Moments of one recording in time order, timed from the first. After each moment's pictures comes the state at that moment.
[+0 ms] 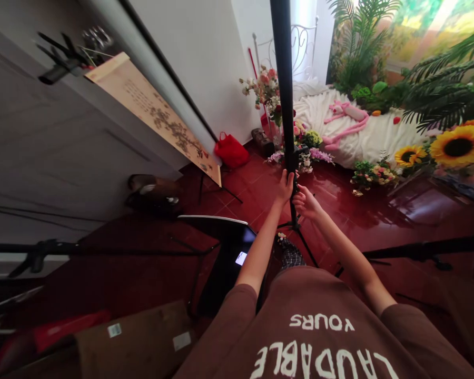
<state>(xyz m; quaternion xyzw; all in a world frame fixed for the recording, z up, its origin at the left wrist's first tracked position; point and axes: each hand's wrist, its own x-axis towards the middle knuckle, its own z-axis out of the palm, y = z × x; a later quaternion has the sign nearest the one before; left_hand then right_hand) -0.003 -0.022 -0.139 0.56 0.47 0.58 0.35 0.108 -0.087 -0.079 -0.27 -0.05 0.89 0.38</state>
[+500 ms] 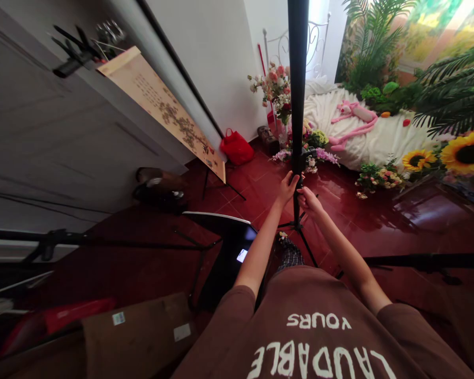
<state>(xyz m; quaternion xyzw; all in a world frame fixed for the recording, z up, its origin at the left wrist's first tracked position) -0.015 -0.023 -0.124 0.56 0.42 0.58 0.42 0.097 -0.066 -0.098 -0.38 -0.32 0.73 0.46</state>
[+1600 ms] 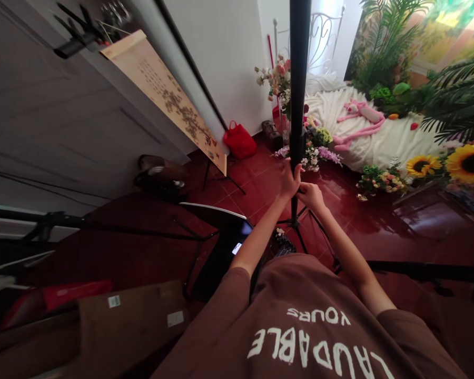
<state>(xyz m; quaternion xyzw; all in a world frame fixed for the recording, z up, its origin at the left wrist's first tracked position) 0.008 -0.011 -0.099 0.59 0.50 0.61 0.17 0.117 -0.054 -0.077 -0.54 -0.76 0.25 0.27</state>
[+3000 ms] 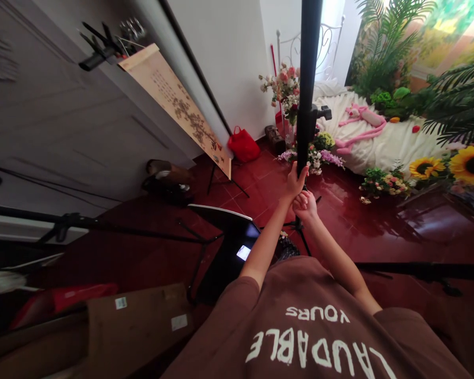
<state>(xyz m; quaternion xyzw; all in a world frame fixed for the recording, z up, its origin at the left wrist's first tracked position) 0.004 -0.018 -0.088 0.58 0.46 0.62 0.27 0.070 -0.084 -0.080 -0.30 -0.08 0.79 0.53</state>
